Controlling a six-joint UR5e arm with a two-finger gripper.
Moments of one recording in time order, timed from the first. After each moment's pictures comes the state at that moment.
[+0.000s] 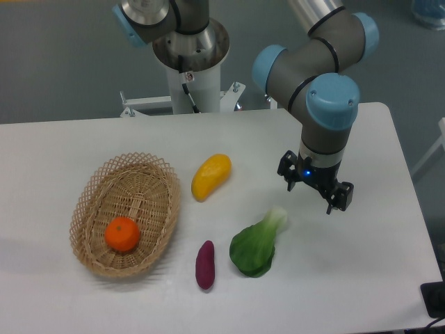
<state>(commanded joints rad) 2.60 -1.94 -1.57 -1.07 1.56 1.29</state>
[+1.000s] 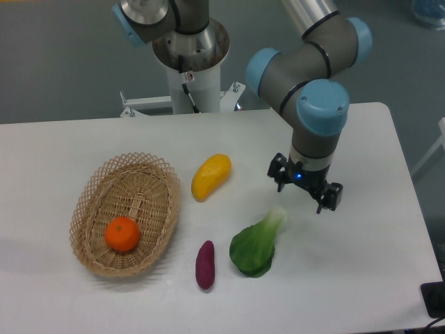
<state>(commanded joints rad) 2.52 -1.93 -1.61 -1.07 1.54 0.91</state>
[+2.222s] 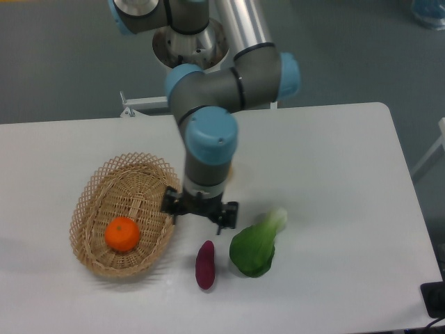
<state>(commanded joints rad) 2.20 -1.97 -1.62 -1.07 1.41 0.43</state>
